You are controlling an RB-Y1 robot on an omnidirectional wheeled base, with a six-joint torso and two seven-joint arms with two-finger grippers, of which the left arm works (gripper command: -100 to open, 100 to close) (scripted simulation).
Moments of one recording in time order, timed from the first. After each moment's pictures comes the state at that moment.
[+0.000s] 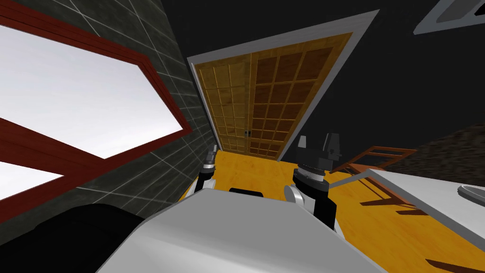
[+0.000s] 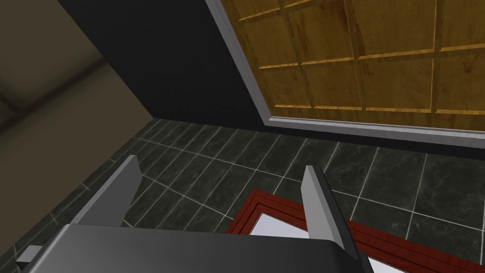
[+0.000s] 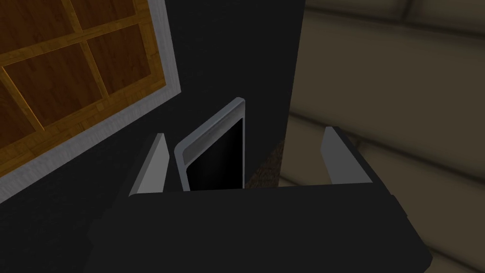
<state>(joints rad) 0.45 0.07 0.01 -1.95 -0.05 -0.69 -0.20</state>
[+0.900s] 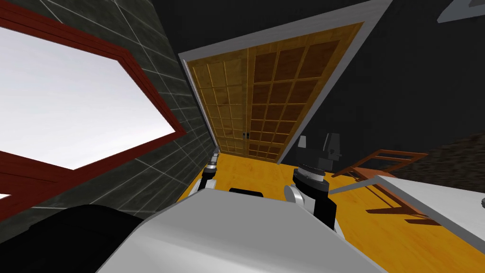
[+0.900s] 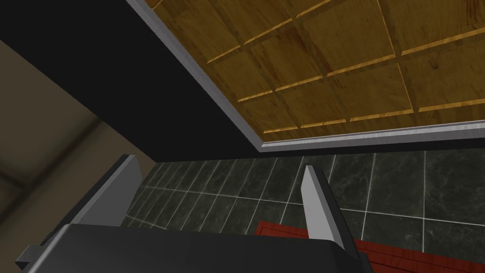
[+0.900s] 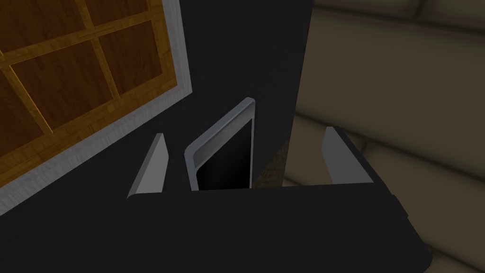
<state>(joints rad) 0.38 0.09 0.03 -1.75 -0.09 -0.72 -0.36</state>
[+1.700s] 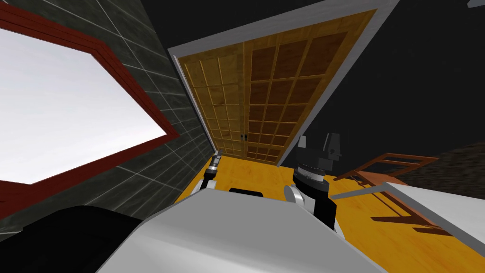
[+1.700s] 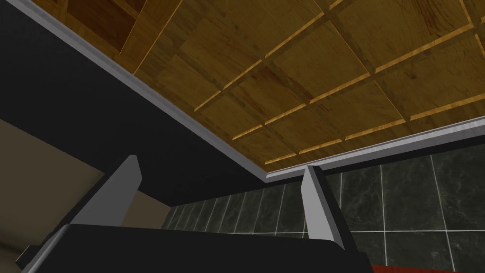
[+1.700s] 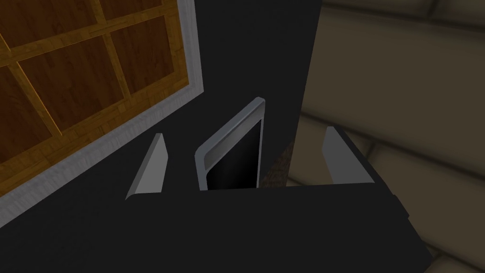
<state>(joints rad) 0.32 0.11 0.06 -1.56 -0.13 -0.74 -0.53</state>
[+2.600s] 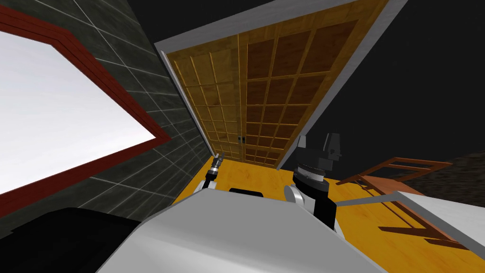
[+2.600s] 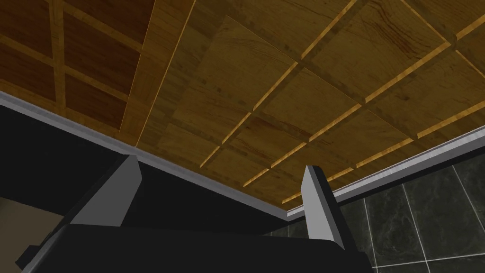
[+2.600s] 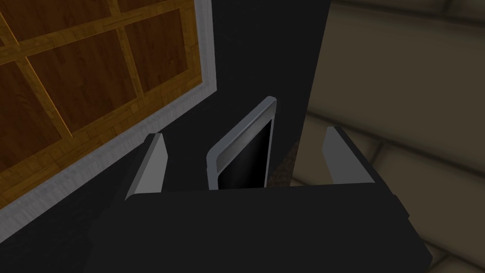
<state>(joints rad) 0.24 0.12 0.09 -1.34 -0.18 -0.78 -0.72</state>
